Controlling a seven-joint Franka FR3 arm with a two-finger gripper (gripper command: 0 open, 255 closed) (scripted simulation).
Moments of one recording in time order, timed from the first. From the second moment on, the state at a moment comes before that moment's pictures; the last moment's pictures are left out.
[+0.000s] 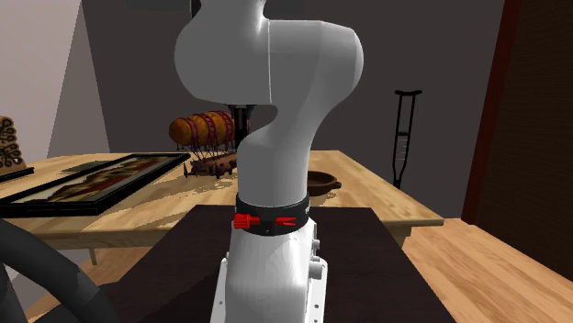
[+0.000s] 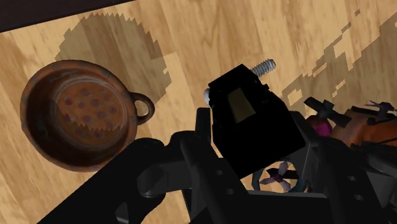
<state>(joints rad) 0.07 -0.27 0.23 -2.40 0.12 1.99 0.47</state>
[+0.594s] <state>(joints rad) -0.04 -0.31 0.08 -2.40 0.04 1.94 0.26</state>
